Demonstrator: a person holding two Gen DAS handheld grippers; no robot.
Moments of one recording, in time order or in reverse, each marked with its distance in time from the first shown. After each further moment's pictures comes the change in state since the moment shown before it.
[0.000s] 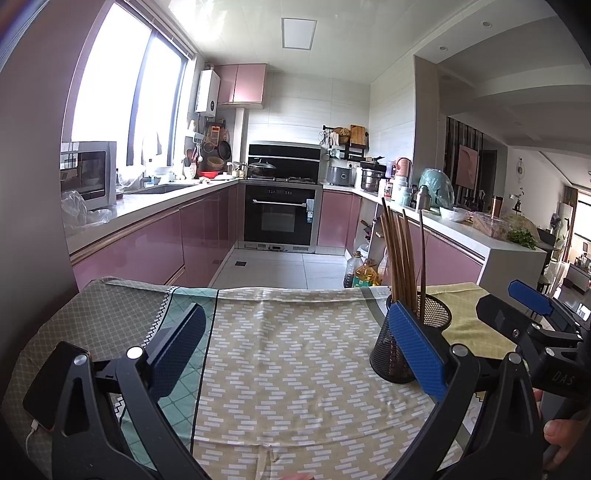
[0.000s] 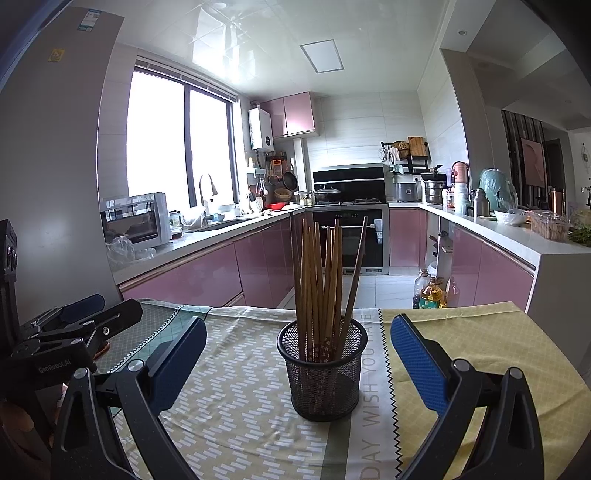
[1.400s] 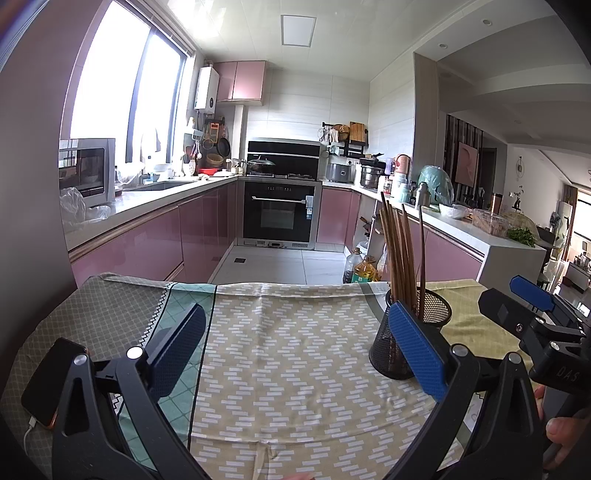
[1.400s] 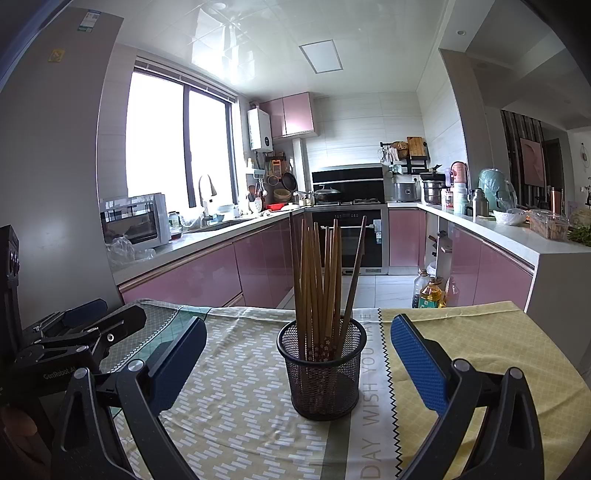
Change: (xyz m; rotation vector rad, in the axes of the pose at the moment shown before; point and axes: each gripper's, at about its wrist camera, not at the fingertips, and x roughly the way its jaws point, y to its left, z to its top) left arm 0.001 -0.001 -0.003 0.000 0.007 -0.001; right arm -0.002 -0.001 0.001 -0.001 -0.002 0.000
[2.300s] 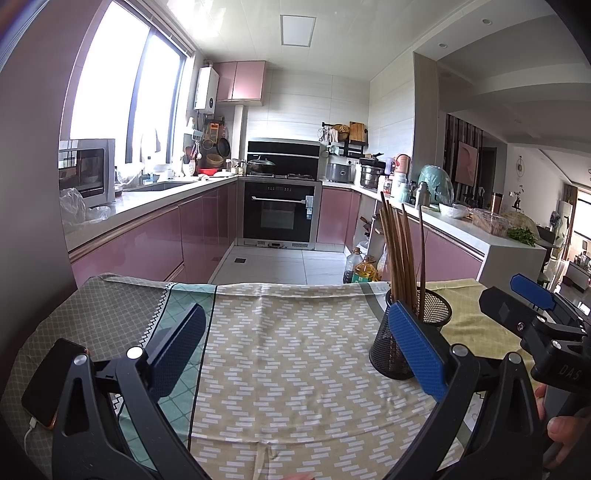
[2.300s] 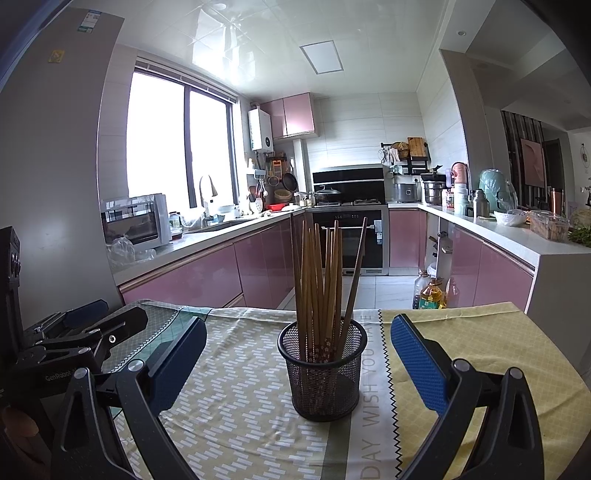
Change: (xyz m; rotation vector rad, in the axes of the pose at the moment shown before) left arm 0.000 0.000 0.000 0.002 0.001 0.000; right arm 0.000 0.001 0.000 -0.001 -0.003 0.001
